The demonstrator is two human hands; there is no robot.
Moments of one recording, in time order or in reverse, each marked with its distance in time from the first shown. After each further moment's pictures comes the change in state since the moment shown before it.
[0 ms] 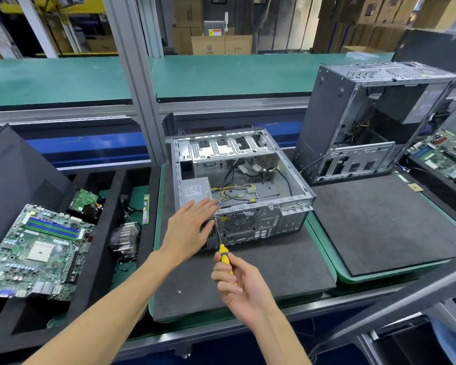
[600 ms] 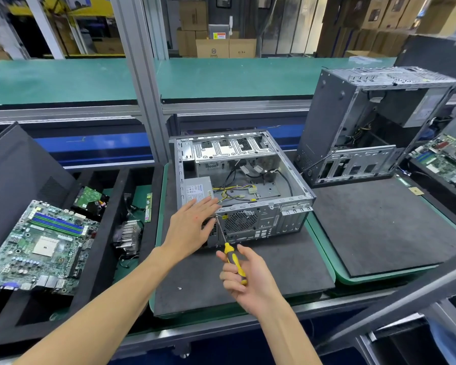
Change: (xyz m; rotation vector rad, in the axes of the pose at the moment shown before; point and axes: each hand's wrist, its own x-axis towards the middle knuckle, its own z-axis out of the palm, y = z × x) left_hand 0.001 0.006 -0.004 -0.018 -0.007 -0.030; right_hand -0.001 -0.012 0.005 -0.245 0.213 -0.054
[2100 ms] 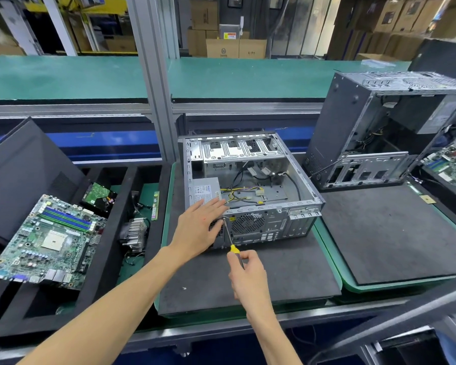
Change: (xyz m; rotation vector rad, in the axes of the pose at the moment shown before) left_hand 0.000 0.001 -0.001 -0.015 0.004 -0.007; right_hand 0.016 0.020 0.001 -0.956 0.371 -0.566
